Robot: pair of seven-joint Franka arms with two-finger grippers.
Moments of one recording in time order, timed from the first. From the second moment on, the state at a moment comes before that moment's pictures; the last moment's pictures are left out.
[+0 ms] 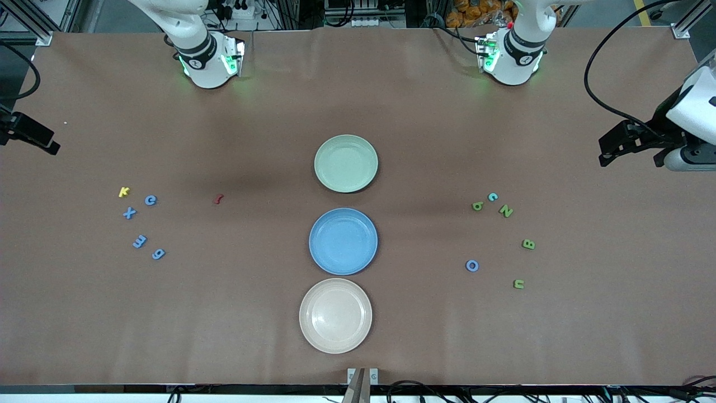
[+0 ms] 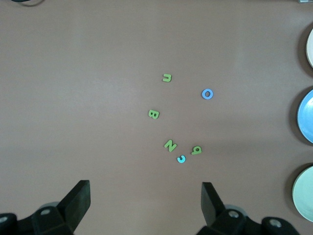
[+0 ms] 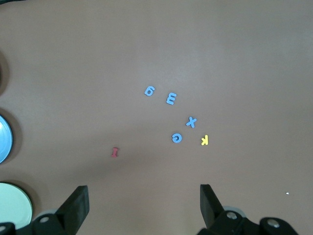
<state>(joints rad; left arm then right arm) -0.02 0.07 -0.11 -1.46 0.04 1.60 -0.10 -0.29 0.00 0.22 -1.51 -0.04 1.53 0.13</state>
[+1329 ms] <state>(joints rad) -0.01 0.32 -0.10 -1.68 0.04 2.00 -0.01 -0.34 0.08 0.20 -1.63 -0.04 1.73 0.13</state>
